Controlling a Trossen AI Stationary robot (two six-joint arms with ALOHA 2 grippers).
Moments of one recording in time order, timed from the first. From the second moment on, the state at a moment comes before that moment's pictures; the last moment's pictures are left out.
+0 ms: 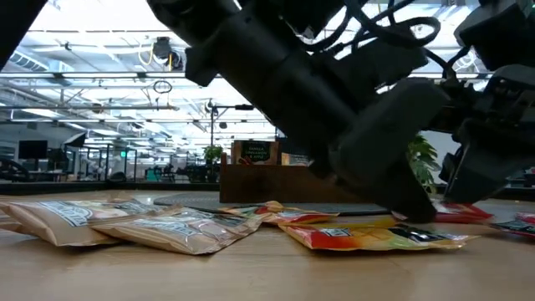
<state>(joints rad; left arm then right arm) -0.33 2.32 1.54 0.07 -0.23 -0.10 0.39 1.41 0.29 0.34 0.08 0.83</state>
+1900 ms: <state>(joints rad) -0.54 2.14 1.54 -0.37 -0.45 -0.11 -0.08 1.25 0.85 -0.56 0.04 -0.04</state>
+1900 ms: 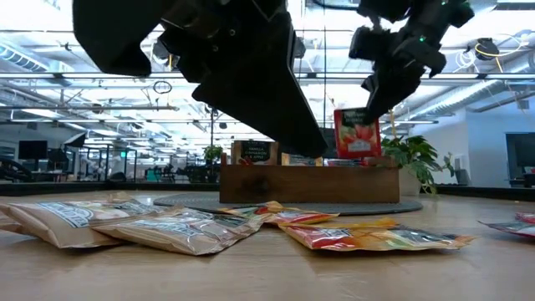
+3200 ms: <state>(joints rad) -0.56 2.14 1.54 -0.57 -0.56 -0.25 -0.03 1.29 0.85 -0.46 0.17 -0.02</state>
